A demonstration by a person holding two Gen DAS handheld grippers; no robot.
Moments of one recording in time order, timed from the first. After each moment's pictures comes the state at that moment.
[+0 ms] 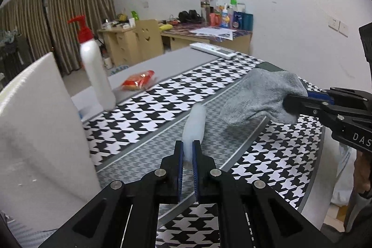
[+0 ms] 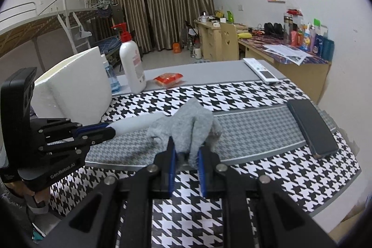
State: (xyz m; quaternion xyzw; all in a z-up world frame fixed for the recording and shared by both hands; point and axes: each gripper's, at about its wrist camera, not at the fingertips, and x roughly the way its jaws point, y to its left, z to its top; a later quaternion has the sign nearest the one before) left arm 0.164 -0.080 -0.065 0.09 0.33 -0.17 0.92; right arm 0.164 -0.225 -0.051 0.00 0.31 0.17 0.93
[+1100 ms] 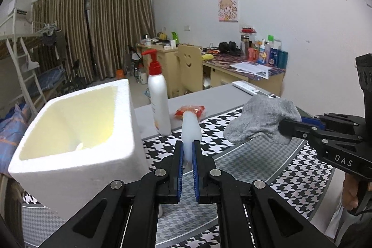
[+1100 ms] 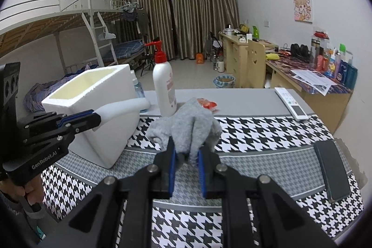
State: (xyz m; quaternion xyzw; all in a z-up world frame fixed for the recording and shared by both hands) left arm 0.146 -0.021 -0.009 0.03 0.26 -0.07 0.96; right arm 0.185 -0.177 -0.015 -0.02 0.27 0.24 0.93
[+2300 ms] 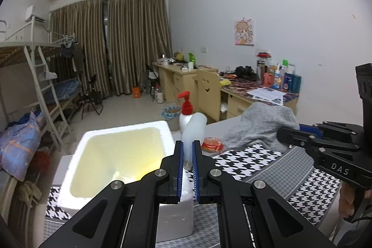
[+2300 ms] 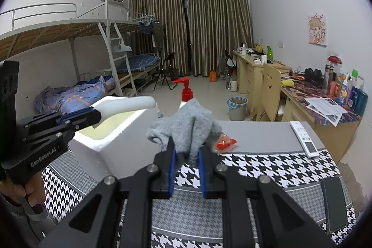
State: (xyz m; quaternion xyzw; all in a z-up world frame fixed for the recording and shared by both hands) left arm 0.135 0.011 0.042 0.02 0.19 -0.02 0.98; right arm 0.193 -0.144 0.036 -0.03 0.22 0.28 0.93
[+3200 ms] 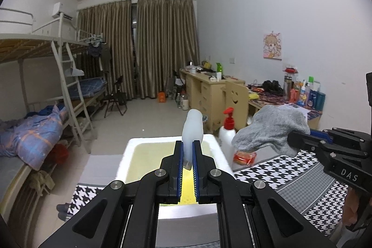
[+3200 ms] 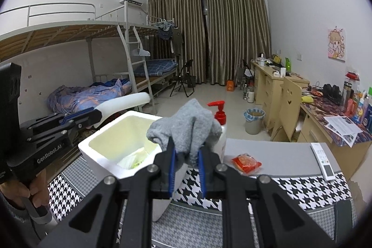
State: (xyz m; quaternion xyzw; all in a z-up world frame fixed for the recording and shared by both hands) left arm 0.128 0.058 0.061 -0.01 0.17 0.06 0.98; right arm 0.197 -0.099 0.059 -0.04 0.19 0.33 0.92
